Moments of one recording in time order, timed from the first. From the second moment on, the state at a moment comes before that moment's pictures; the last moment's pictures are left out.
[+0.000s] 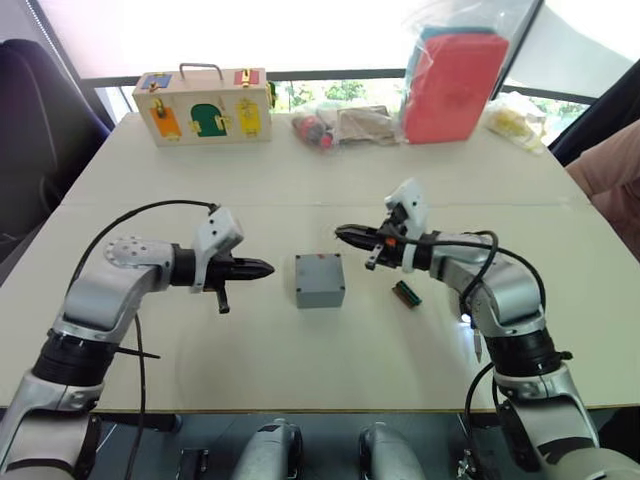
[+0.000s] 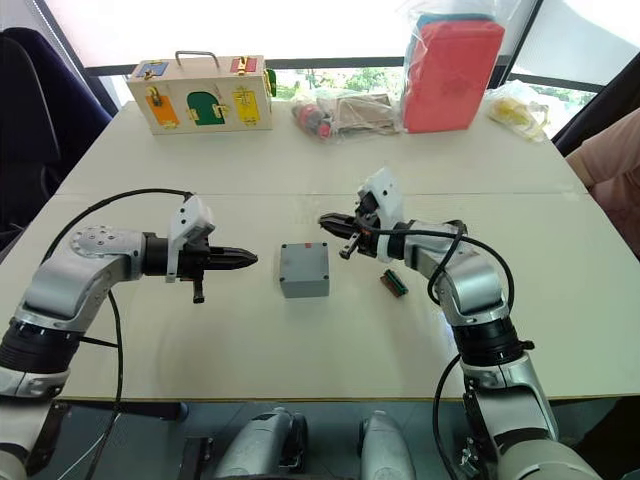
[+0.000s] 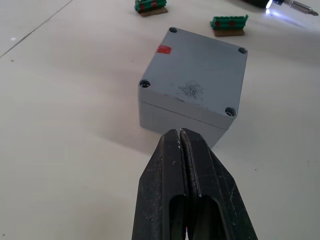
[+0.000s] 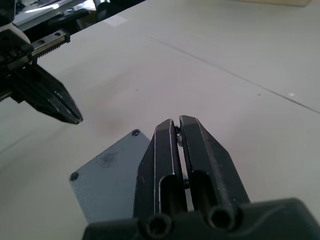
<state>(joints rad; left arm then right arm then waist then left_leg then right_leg) -0.51 0.76 -0.08 -0.11 -0.40 0.64 -1.11 -0.59 -0.42 0.12 -0.14 0.33 0.68 0.77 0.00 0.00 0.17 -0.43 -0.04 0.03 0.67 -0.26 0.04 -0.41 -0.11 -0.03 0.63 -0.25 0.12</state>
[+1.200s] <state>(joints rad) -0.50 0.74 -0.07 -0.14 -0.41 0.65 -1.08 -0.55 -0.44 0.15 -0.08 0.29 0.65 0.73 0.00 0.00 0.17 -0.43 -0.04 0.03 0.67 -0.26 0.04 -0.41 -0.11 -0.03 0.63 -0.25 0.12</state>
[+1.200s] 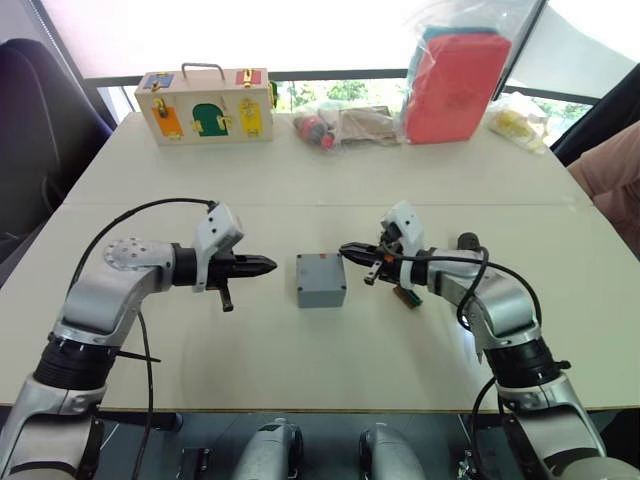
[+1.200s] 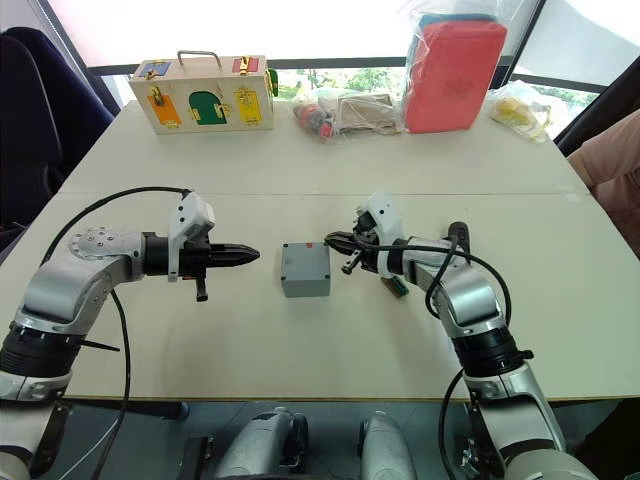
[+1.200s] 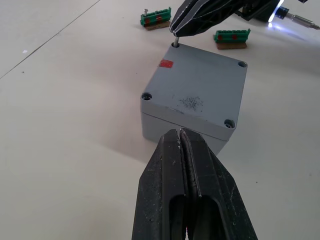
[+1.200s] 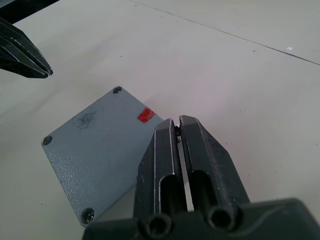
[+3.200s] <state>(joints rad) -0.50 0.61 -0.25 -0.35 -0.38 0.56 -1.03 -0.96 -0.98 0.47 0.29 0.64 1.60 0.56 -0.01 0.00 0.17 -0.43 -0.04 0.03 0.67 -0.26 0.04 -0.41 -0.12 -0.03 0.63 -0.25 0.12</state>
